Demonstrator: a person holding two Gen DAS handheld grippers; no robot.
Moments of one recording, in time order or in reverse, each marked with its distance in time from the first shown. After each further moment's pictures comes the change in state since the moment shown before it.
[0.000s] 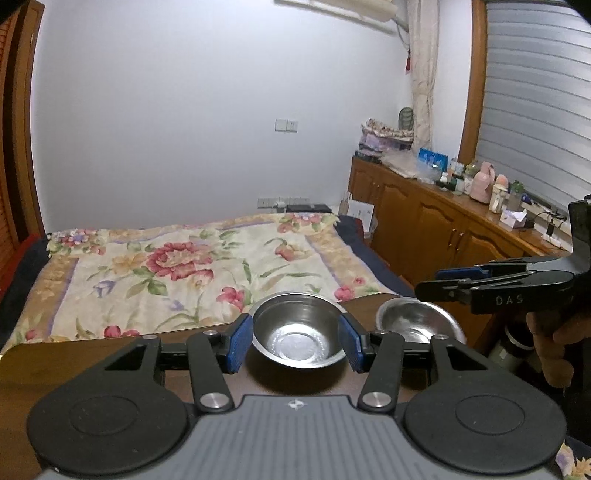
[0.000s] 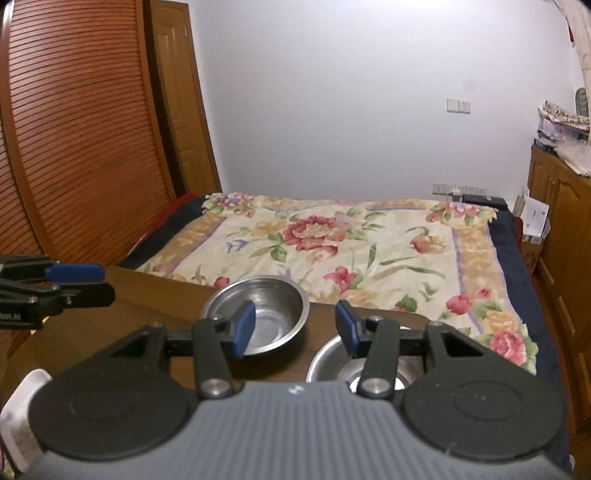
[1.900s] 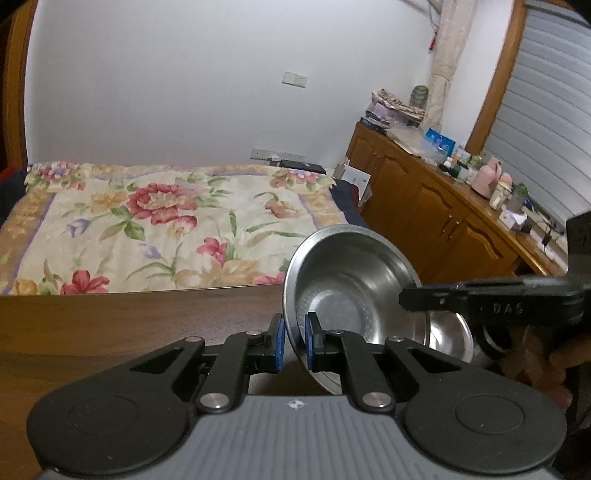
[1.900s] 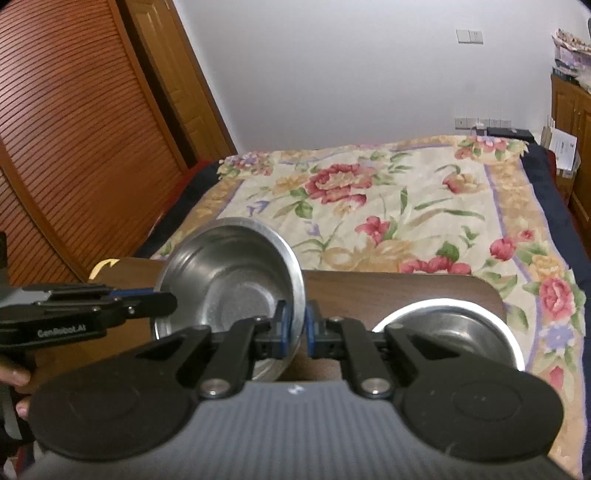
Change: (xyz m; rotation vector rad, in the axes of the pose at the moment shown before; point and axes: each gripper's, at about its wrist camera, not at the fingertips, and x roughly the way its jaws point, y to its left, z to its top) left arm 0.046 0.023 0.004 -0.123 0.148 -0.075; right arm 0.040 -0.003 0.015 0.128 0.172 0.103
